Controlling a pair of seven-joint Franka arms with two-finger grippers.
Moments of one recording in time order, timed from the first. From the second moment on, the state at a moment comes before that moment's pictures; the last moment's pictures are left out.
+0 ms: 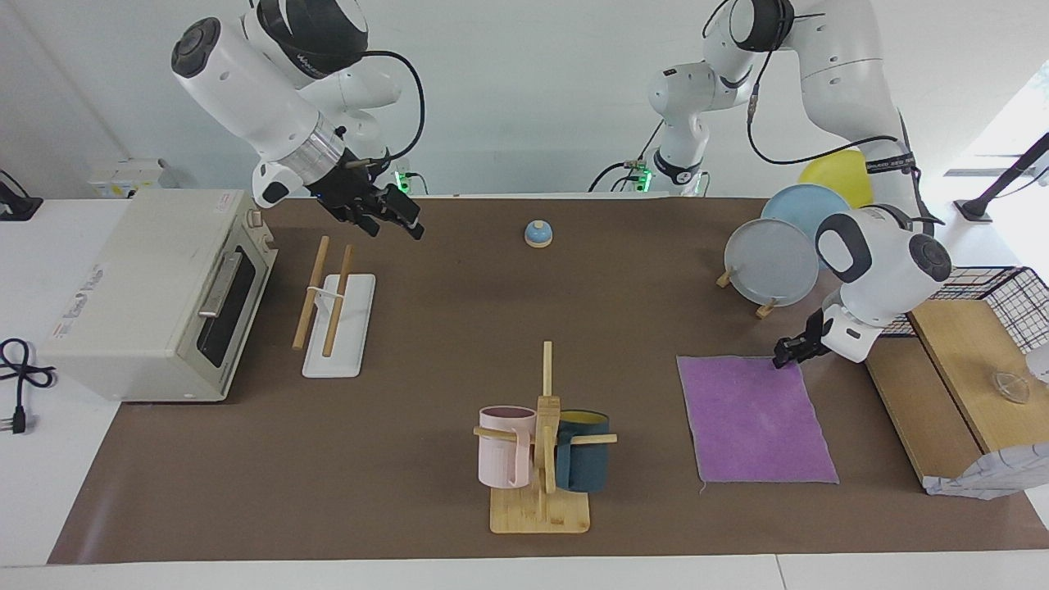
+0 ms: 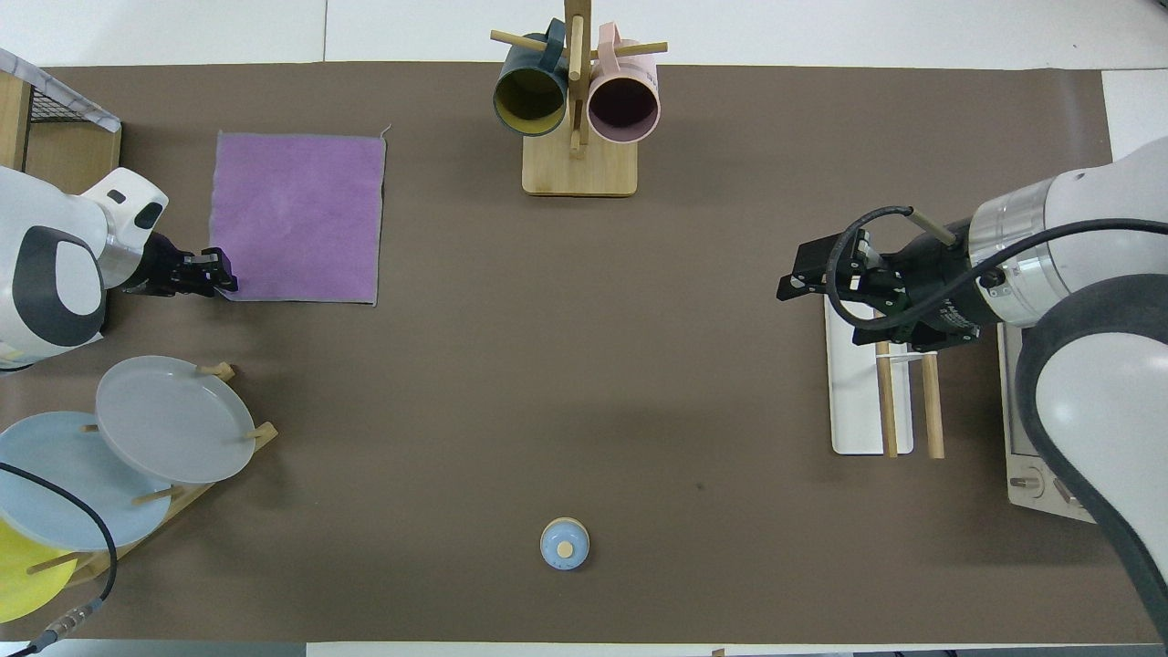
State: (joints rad) left arm 0.11 0.38 -0.02 -1.88 -0.16 2.20 0.07; right arm 0.11 -0.04 0.03 -1.81 0.45 1.75 0.47
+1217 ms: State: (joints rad) left arm -0.16 0.22 -0.04 -1.88 0.10 2.15 0.07; right arm 0.13 -0.03 0.04 -1.81 0.51 1.71 0.54
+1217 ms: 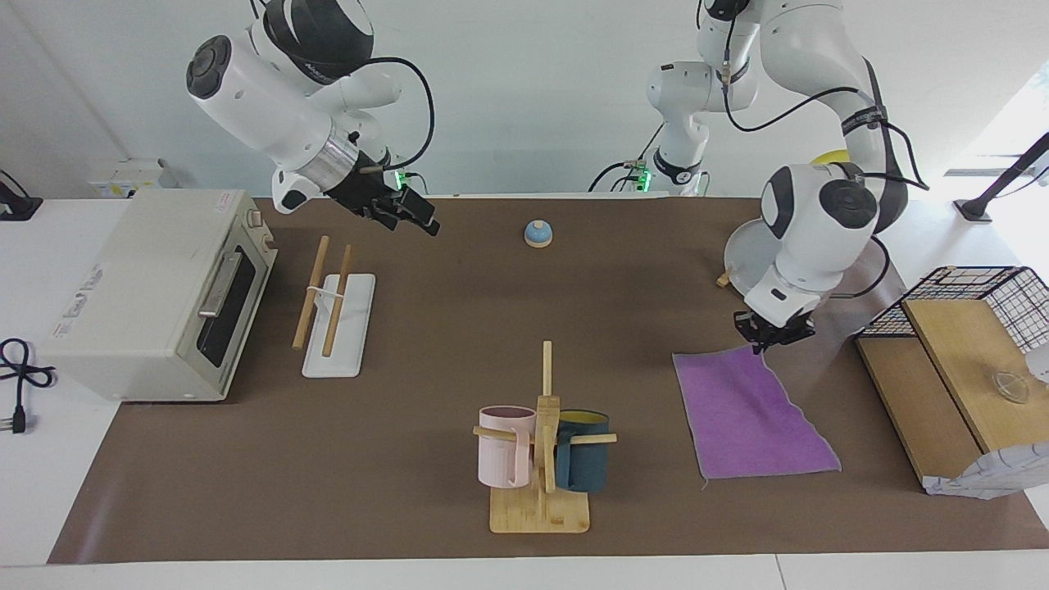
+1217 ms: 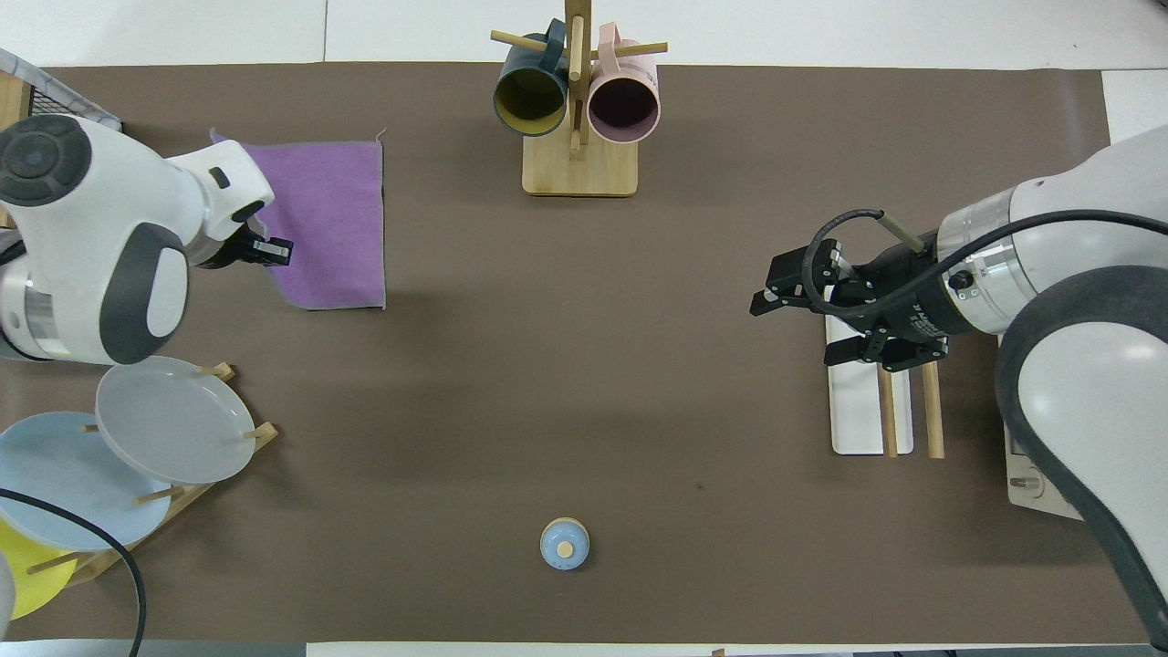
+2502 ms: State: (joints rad) left arm -0.28 0.22 -0.03 -2.06 0.19 2.32 -0.17; right arm 0.12 -0.03 0.04 -1.81 0.51 1.72 0.55
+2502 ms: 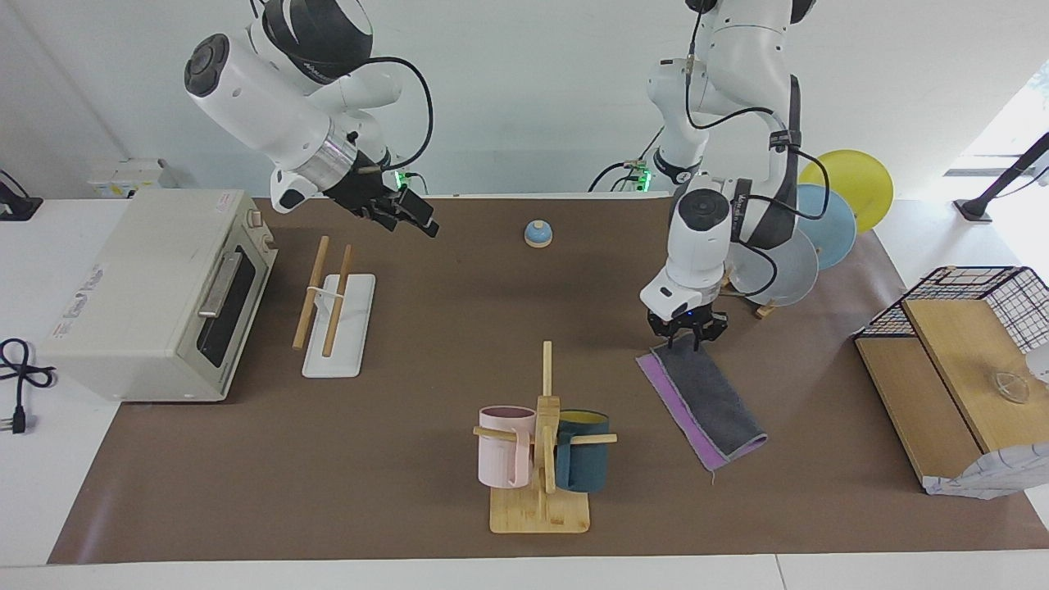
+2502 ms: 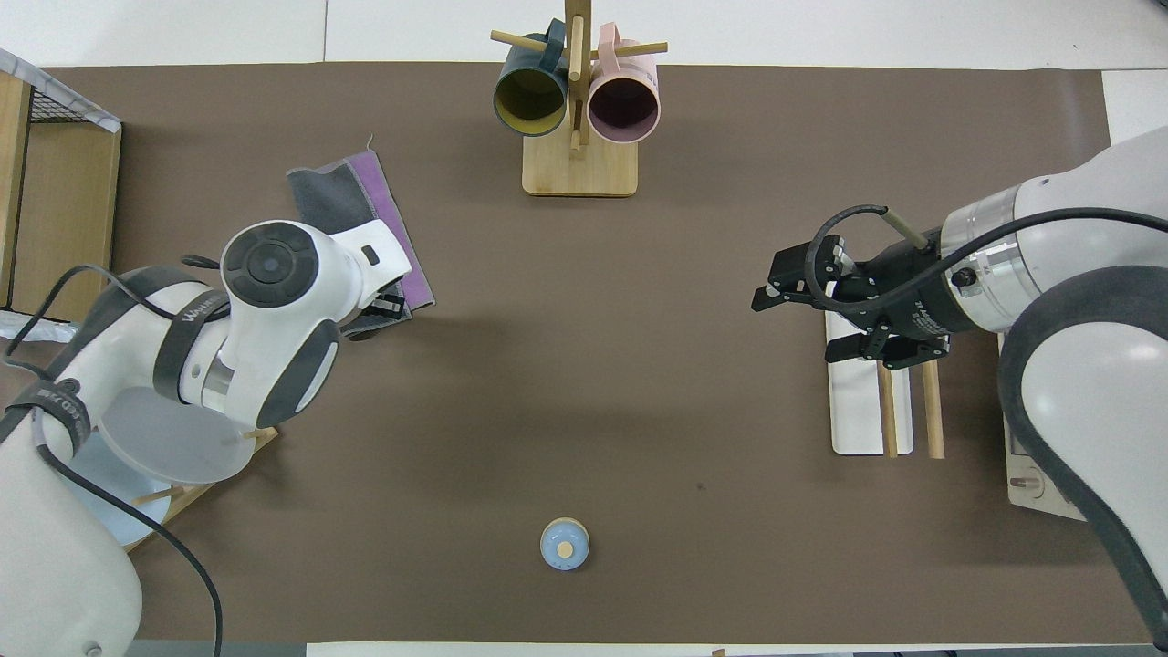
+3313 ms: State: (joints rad) left arm -0.09 0.30 -0.03 -2.05 -0.27 2.45 0.11; right arm 0.15 -0.03 0.04 -1.81 0.59 1.78 0.67
